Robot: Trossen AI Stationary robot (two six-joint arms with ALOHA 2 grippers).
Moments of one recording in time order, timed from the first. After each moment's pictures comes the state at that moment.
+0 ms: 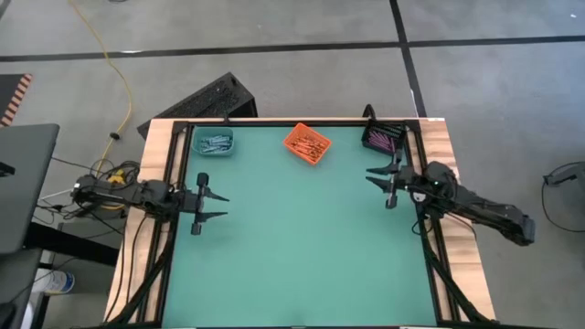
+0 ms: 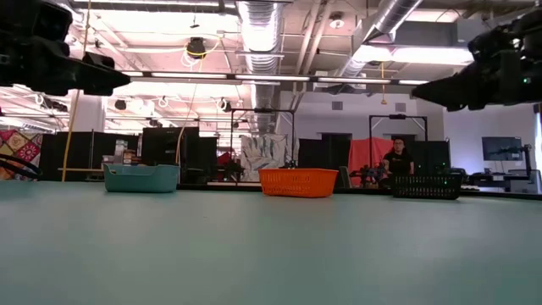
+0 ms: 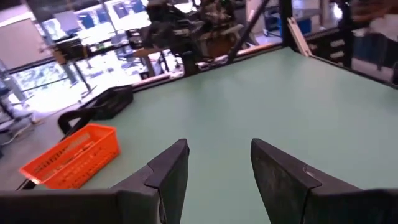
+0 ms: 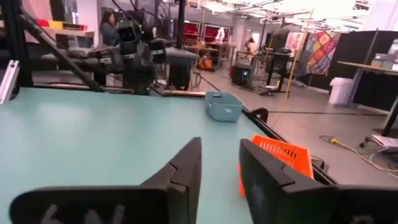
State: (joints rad) left arm -0.18 0.01 0.04 -0.05 -0.14 0.24; right arm -0.41 0.04 0.01 0.06 -0.19 -0.12
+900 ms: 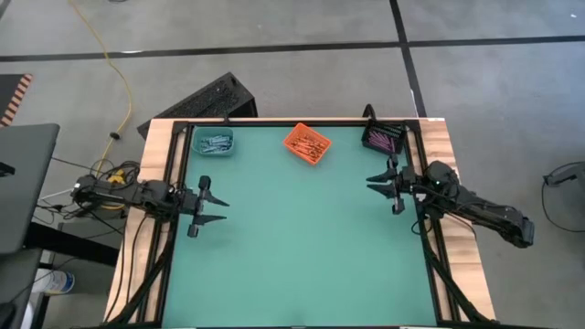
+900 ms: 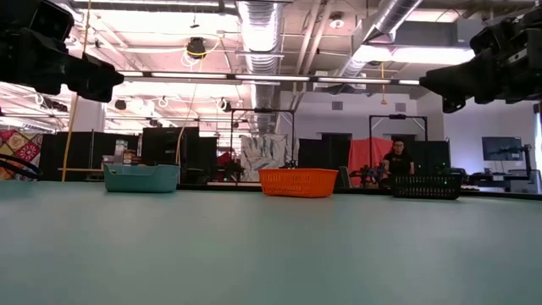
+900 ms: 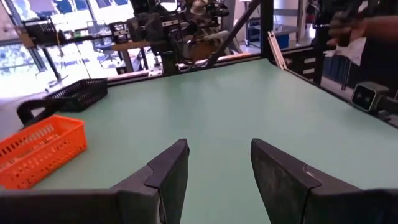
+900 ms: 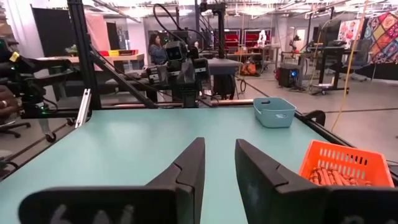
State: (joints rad) left arm -0.18 0.01 0.04 -0.06 -0.06 0.11; right arm -0.45 0.03 0.01 0.11 -0.42 0.05
